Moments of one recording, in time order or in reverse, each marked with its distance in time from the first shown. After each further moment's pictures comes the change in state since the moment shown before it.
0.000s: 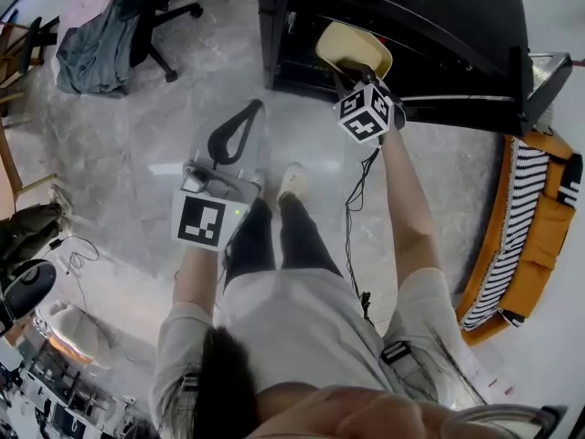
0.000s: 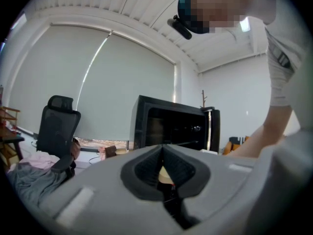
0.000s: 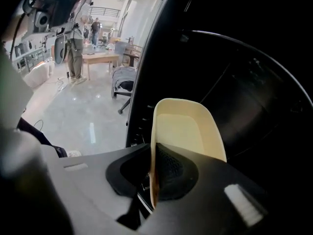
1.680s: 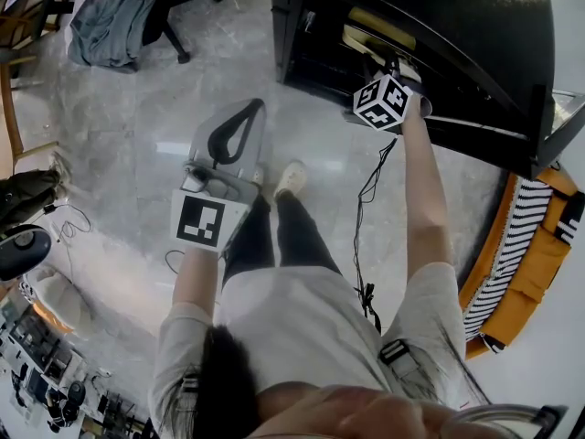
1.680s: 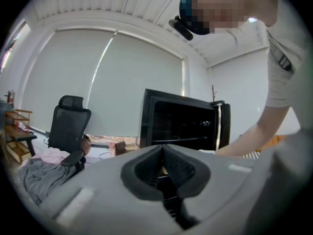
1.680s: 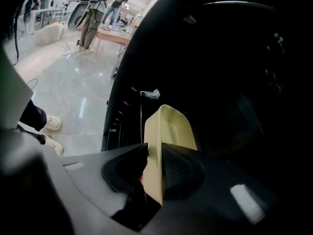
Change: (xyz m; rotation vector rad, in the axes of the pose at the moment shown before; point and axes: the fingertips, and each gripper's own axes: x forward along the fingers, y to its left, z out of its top) left arm 0.008 0.009 -0.018 -0.015 0.034 0.123; right arm 0.039 -0.069 -0.013 -0.314 0.037 -0.142
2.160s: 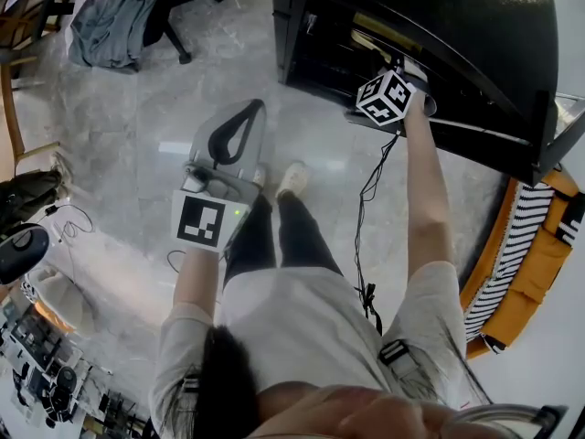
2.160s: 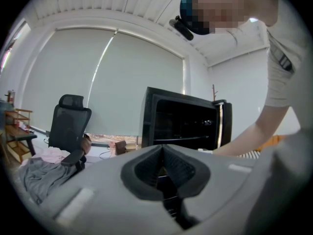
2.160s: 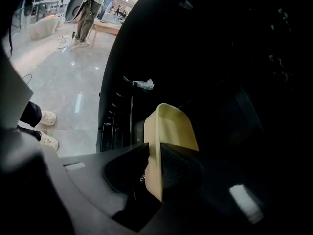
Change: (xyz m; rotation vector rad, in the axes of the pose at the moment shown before) left arm 0.006 0.006 -0.003 -0.003 0.009 0.002; right arm 0.015 -0.017 -0.015 -0.007 0.069 -0.046
